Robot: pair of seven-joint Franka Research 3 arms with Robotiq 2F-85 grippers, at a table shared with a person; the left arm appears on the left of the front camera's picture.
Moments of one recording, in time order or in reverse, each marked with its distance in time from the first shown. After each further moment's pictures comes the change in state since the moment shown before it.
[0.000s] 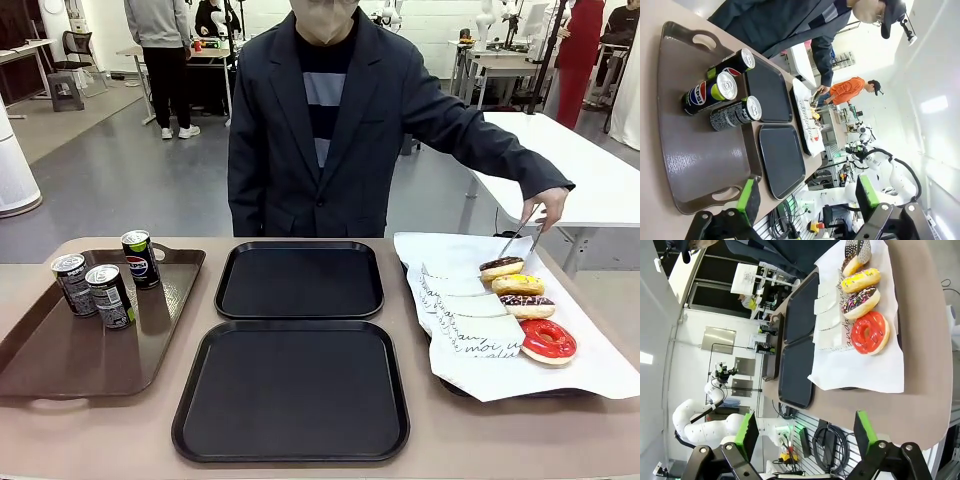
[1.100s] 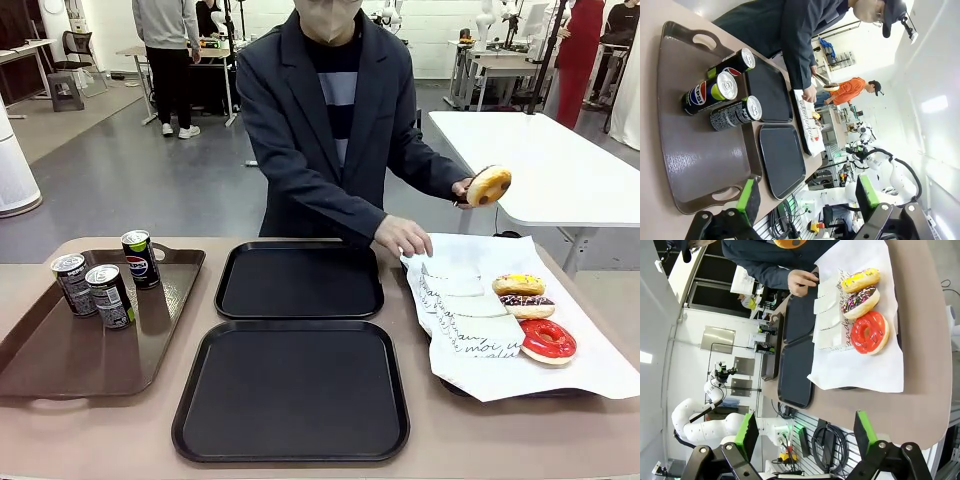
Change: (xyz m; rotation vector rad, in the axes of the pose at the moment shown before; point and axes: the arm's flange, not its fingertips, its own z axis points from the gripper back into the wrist) left arm 0.000 0.000 0.000 0.002 0.000 0.000; right arm -0.001 0.000 0.001 -0.002 0.000 0.005
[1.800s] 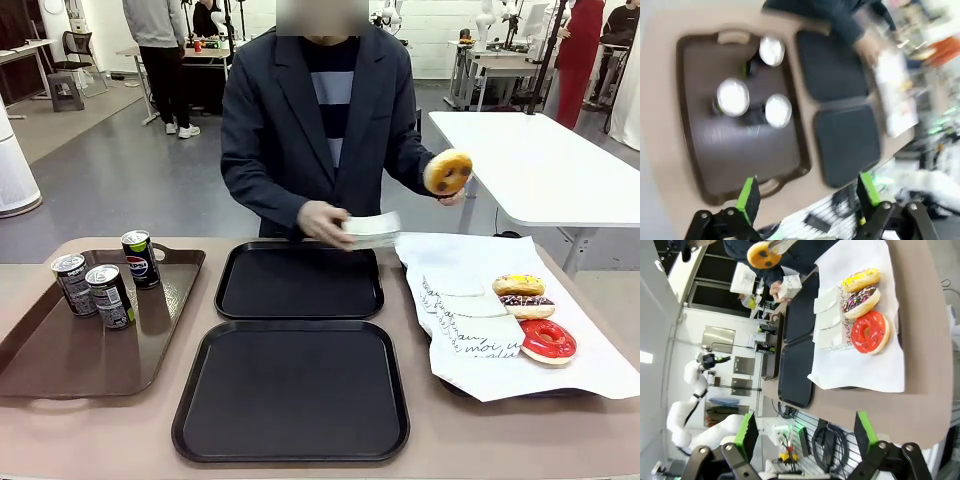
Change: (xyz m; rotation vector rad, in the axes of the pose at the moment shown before) left arm 0.055 -0.139 -0.149 0.645 0.270 -0.160; right arm 0.001 0.000 0.000 0.001 0.003 0.000
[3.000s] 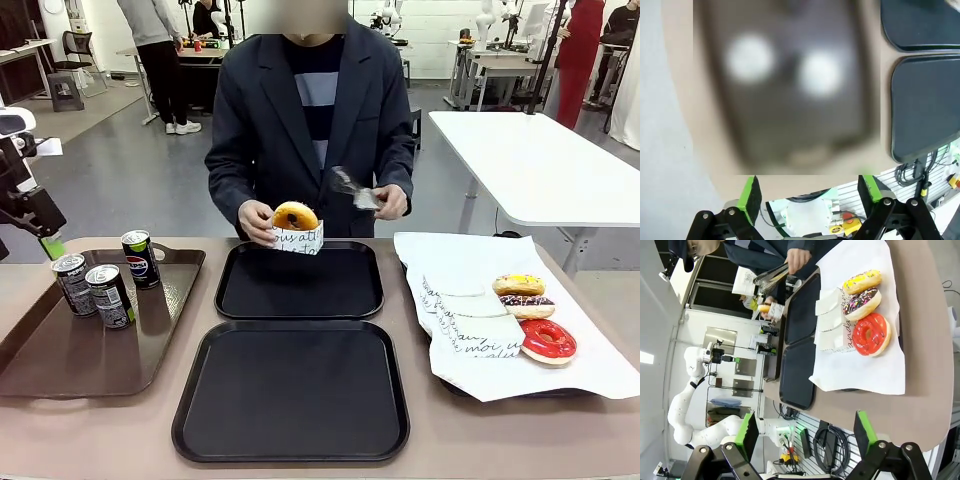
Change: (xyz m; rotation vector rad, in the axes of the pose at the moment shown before) left arm 0.024 -0.047 -0.089 0.445 0.328 -0.044; right arm 0.002 -0.001 -0.001 0.008 -0.007 -0.002
